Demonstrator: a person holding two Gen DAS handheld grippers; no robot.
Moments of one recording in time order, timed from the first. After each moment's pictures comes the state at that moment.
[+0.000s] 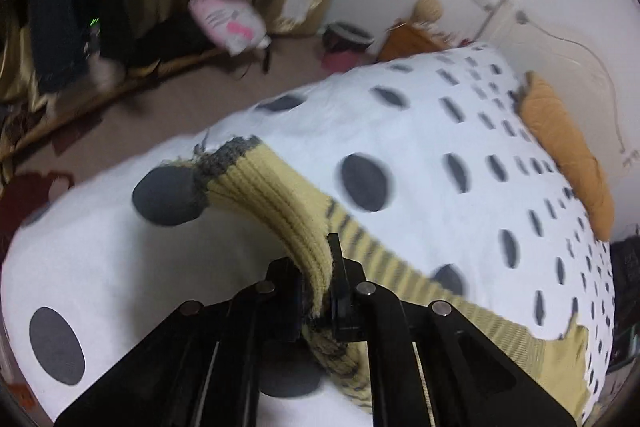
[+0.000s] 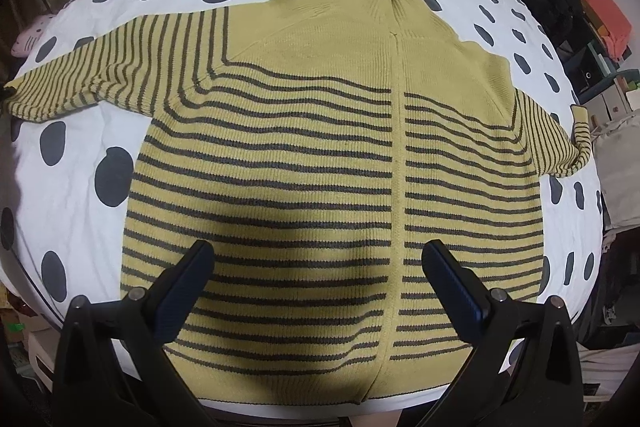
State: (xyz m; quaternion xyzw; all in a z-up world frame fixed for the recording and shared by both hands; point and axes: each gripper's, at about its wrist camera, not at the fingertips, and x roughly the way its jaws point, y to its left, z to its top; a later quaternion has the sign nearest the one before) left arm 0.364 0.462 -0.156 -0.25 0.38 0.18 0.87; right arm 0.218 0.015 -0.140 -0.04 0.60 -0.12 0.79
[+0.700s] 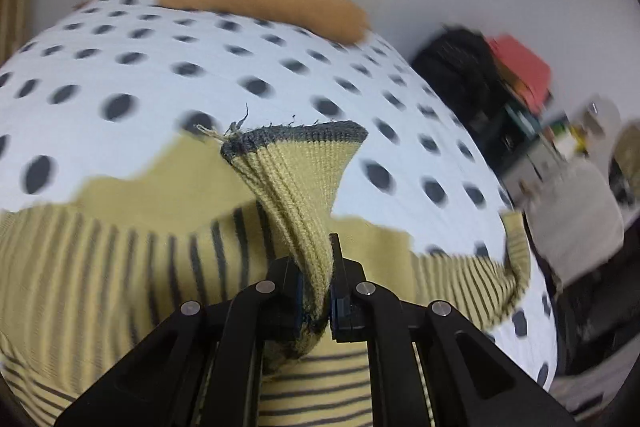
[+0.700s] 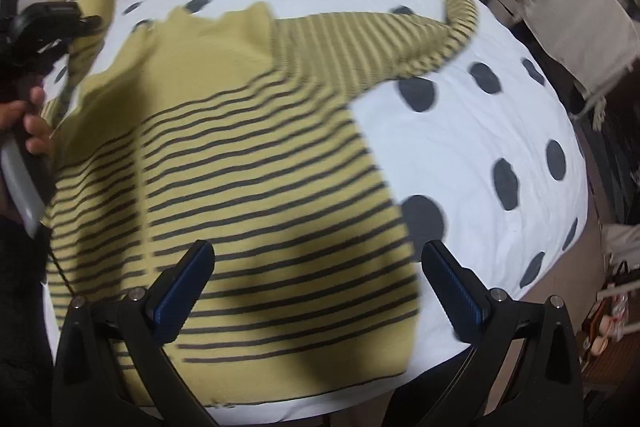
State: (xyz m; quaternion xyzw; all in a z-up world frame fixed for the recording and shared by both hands) left arm 0.365 -0.198 -0.135 -0.09 0.43 -0.23 0.87; right arm 0.113 -0.244 -0.116 0.14 0.55 -0.27 0.78
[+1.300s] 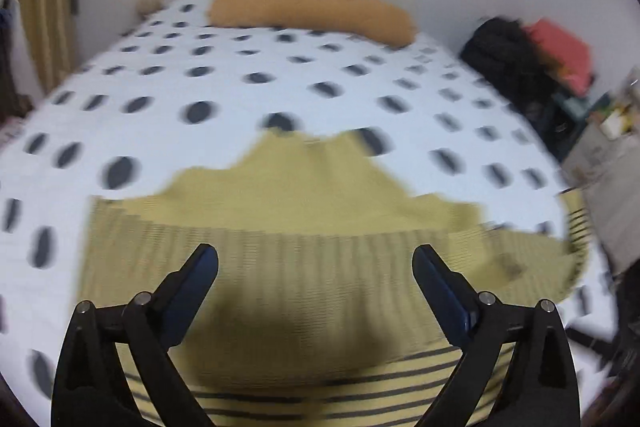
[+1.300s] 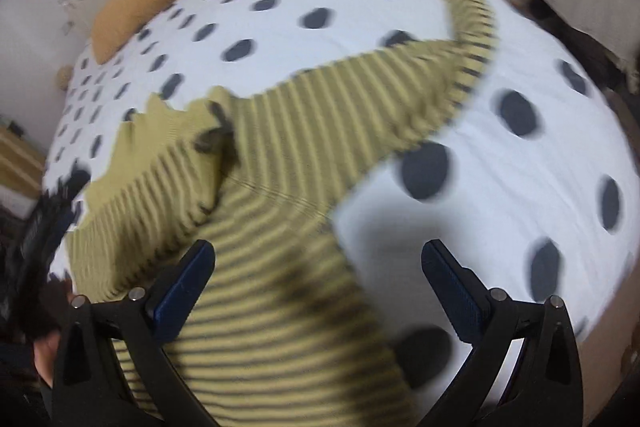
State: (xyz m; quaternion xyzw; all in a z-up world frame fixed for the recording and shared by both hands) left arm 0.331 -0.125 -0.149 -0.01 0.42 -0.11 0.90; right arm 0.190 -0.340 -0.127 0.25 0.49 -0.20 0.81
